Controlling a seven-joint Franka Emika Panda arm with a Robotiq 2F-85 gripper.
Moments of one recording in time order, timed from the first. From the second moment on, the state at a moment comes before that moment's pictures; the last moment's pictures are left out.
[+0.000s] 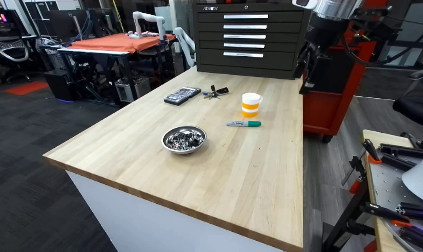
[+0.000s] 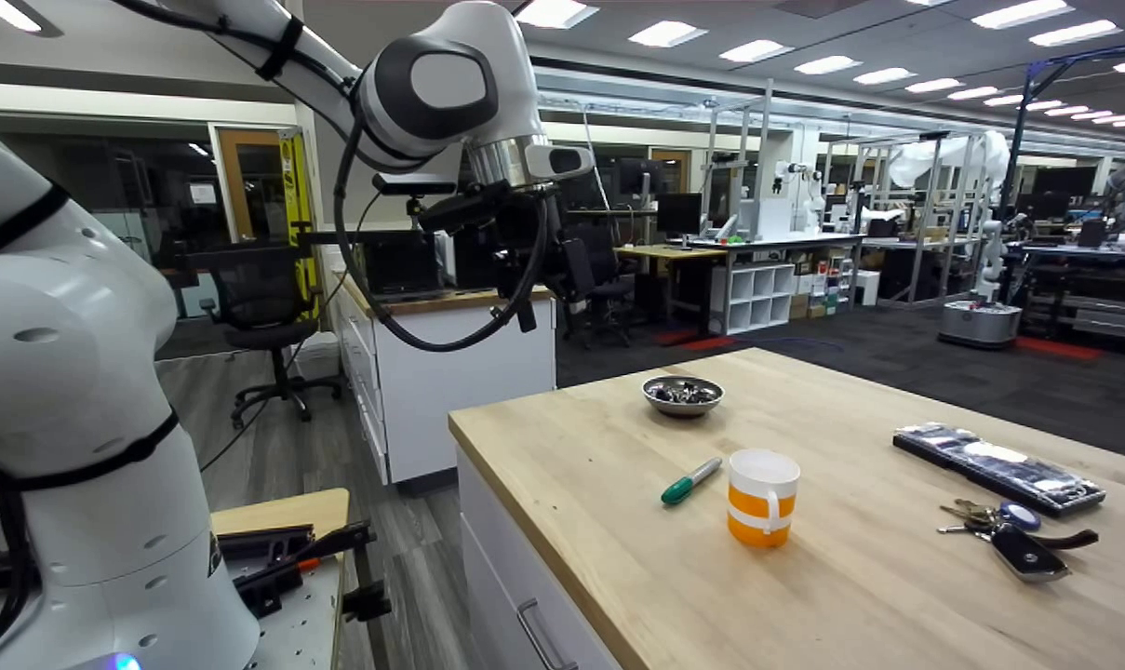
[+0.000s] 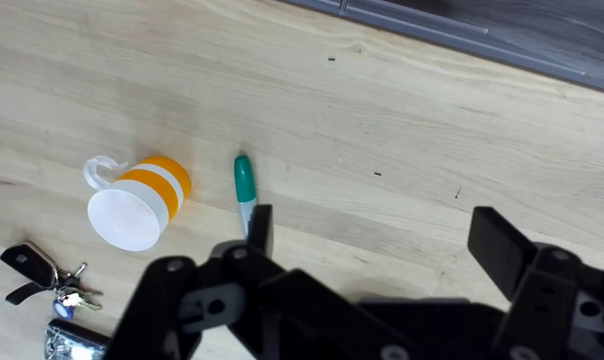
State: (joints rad) arm 0.11 -0.52 0.08 -2.65 -0.10 2.31 -0.12
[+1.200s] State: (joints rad) arm 0.08 -0.13 -0.05 -2.56 -0.13 2.66 -0.42
